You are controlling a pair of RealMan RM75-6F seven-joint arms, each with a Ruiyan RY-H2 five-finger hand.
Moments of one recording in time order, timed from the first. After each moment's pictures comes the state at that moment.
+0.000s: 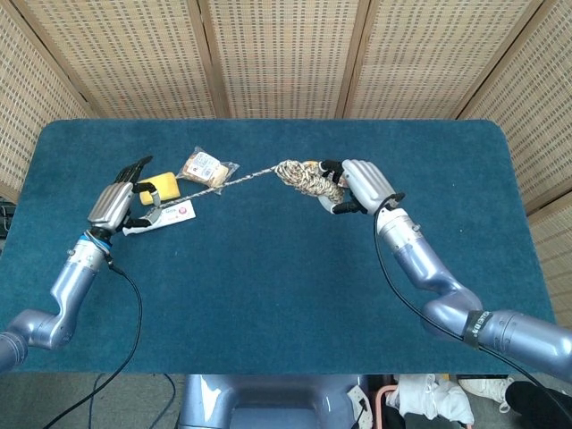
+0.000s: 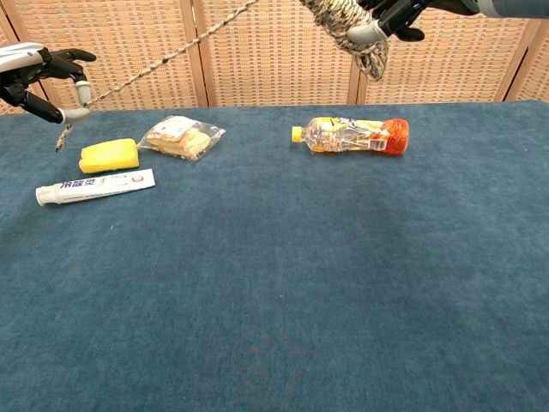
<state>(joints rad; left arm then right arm) -0.71 -1.41 -0.19 -1.15 1.29 0.95 -0.47 0.96 -1.25 0.37 -1.56 -0.93 0.78 0.13</state>
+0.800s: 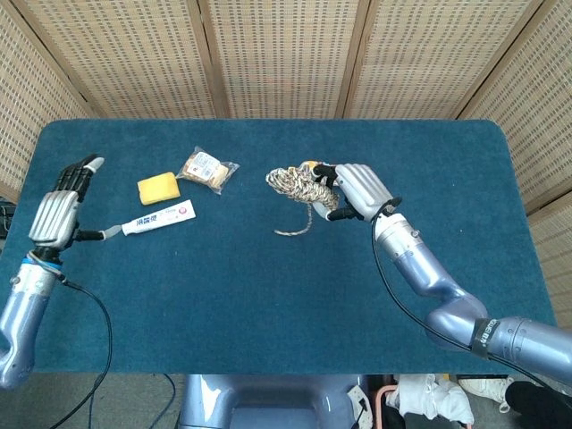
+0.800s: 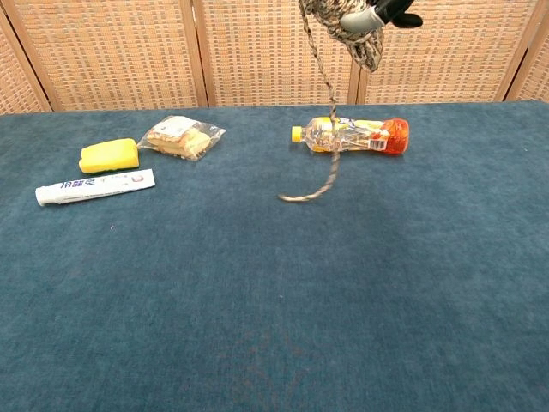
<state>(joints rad) -0.50 -1.20 -0.18 -1.42 1.30 1.24 -0.27 0.95 -1.19 0.38 -1.66 -0.96 0.80 0.10</state>
